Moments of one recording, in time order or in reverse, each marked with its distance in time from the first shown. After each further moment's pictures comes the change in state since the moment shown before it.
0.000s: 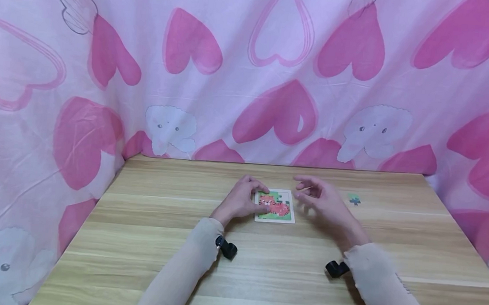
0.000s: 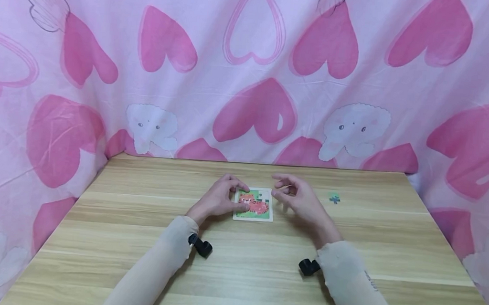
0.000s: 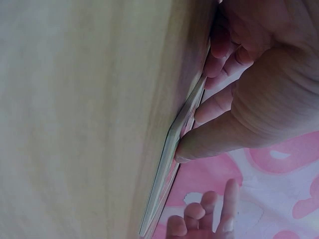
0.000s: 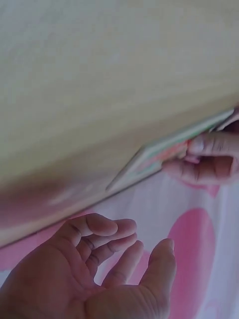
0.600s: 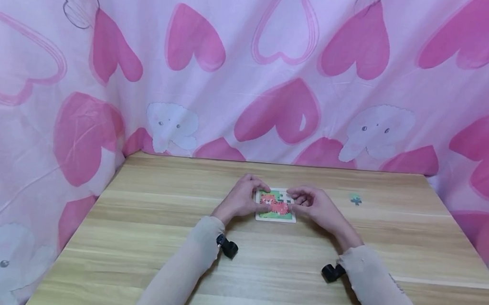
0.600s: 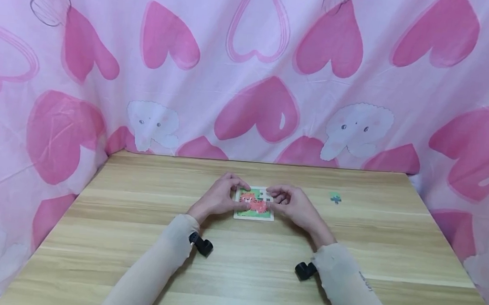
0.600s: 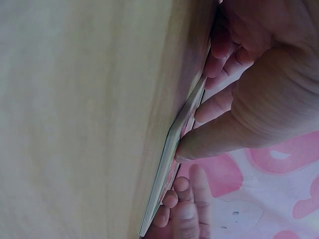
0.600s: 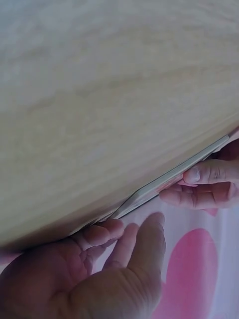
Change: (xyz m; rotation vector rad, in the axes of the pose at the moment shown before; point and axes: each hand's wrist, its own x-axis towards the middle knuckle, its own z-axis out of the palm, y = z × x) left_hand -0.001 0.001 -0.002 -0.010 -0.006 -0.010; right_hand 0.006 0.023 0.018 -0.085 -0.051 -0.066
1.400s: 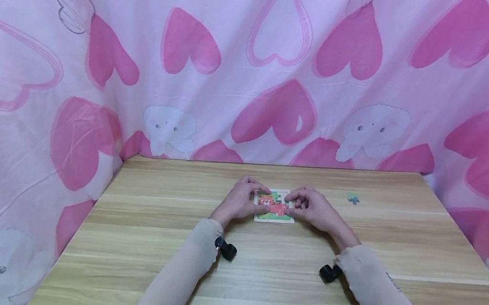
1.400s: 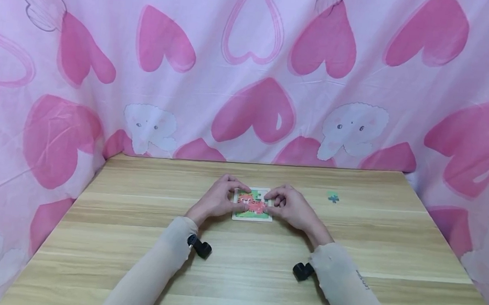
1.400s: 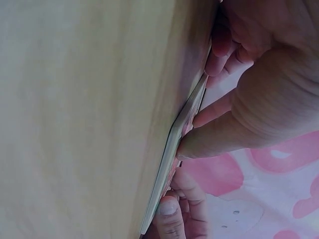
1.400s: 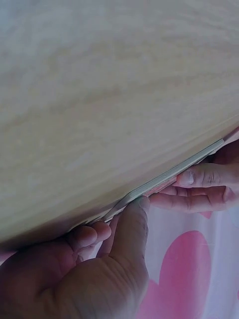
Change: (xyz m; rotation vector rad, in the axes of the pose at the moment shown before) left_hand -0.003 0.001 0.002 0.005 -0.005 0.015; right_hand -0.002 -0.003 0.002 -0.181 0.008 0.047
